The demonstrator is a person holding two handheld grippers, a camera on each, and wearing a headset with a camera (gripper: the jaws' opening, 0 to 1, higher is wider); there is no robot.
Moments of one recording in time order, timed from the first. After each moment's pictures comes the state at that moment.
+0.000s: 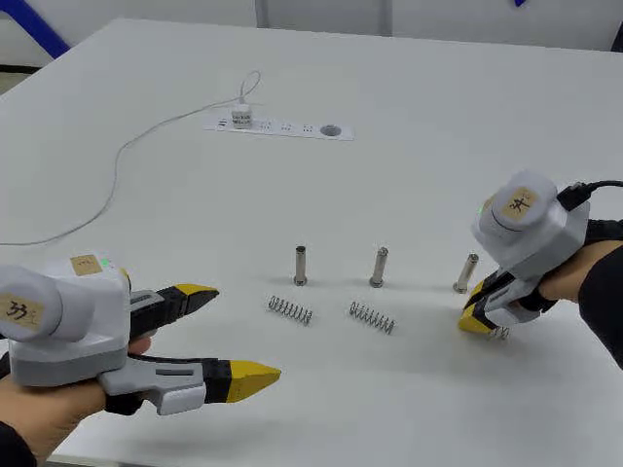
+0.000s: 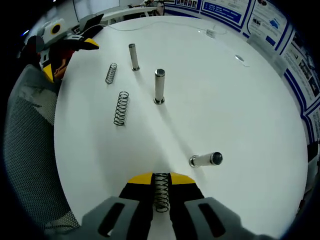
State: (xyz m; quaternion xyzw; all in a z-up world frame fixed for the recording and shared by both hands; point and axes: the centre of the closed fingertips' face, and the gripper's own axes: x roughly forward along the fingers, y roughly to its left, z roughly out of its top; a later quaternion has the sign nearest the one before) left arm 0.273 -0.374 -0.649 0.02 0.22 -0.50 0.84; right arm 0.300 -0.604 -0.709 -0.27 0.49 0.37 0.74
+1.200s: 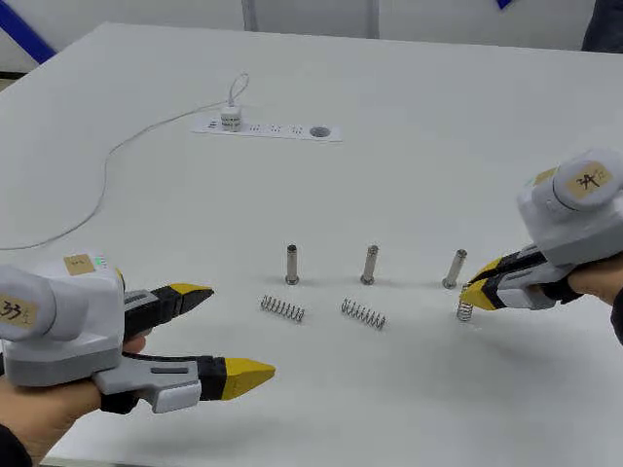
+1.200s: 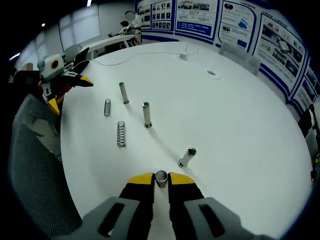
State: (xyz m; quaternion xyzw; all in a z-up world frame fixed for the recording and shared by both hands) left arm 0.272 -0.376 -0.646 0.02 0.21 -0.50 0.84; right arm 0.302 -0.610 -0.663 -0.18 0.41 0.32 0.84
